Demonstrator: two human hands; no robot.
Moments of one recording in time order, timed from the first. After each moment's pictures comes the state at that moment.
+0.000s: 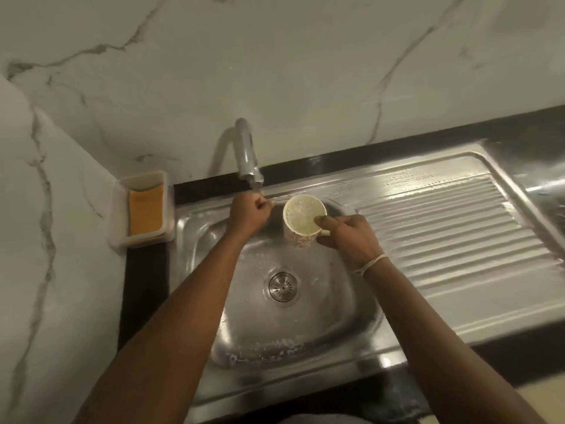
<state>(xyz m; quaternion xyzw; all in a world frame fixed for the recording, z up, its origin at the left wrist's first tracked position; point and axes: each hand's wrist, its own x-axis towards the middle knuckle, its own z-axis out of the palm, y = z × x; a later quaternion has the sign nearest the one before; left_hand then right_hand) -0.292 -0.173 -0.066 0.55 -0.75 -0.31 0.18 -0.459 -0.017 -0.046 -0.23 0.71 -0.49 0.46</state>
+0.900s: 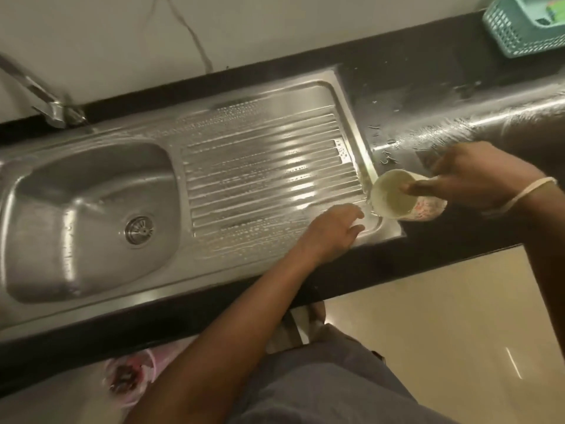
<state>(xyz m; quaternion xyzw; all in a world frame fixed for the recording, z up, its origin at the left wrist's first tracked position) -0.728 0.221 -0.105 0.26 -0.89 -0.37 0.08 -0.936 0.280 0.063 -0.54 0.80 0.05 0.25</state>
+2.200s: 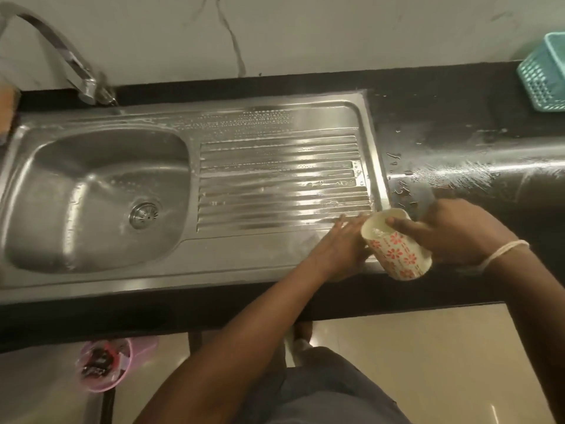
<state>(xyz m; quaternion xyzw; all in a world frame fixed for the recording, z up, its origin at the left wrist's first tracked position) -0.745 0.226 -0.100 0.25 -0.90 -0.34 0.07 -0.911 0.270 0.041 -0.57 0.77 0.10 0.27</state>
